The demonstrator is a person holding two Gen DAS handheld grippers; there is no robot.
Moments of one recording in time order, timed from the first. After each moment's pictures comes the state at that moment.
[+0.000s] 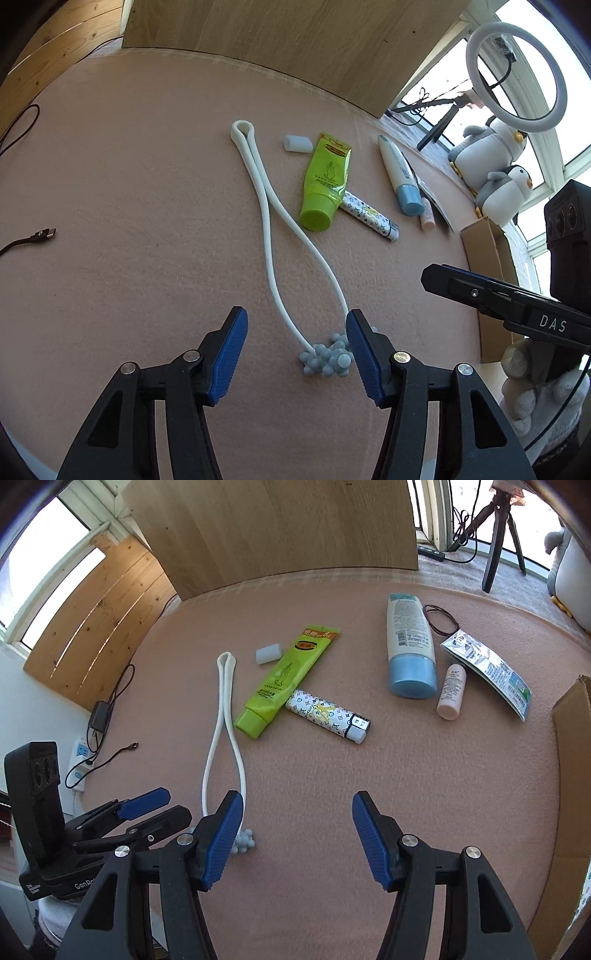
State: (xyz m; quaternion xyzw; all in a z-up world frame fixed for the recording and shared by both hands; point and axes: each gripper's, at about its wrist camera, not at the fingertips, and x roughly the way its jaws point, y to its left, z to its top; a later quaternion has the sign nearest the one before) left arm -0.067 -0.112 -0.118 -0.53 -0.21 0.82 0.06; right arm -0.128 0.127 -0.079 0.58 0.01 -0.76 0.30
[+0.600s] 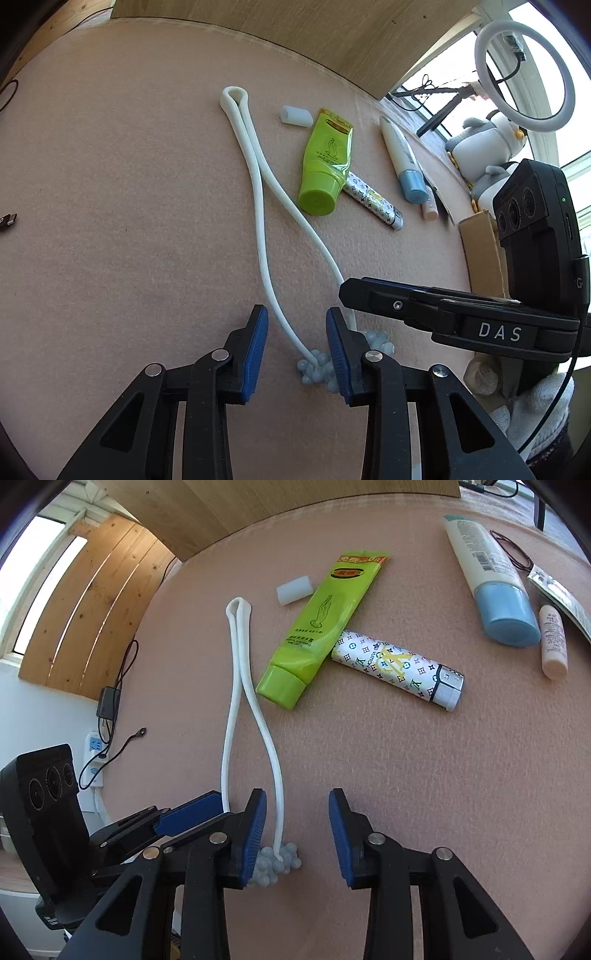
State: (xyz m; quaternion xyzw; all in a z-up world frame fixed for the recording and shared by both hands) left arm -0.086 -0.110 -0.147 -0.55 -0.24 0.79 0.09; right arm -0.143 0.081 -0.138 0.66 -0.03 -0.68 0.33
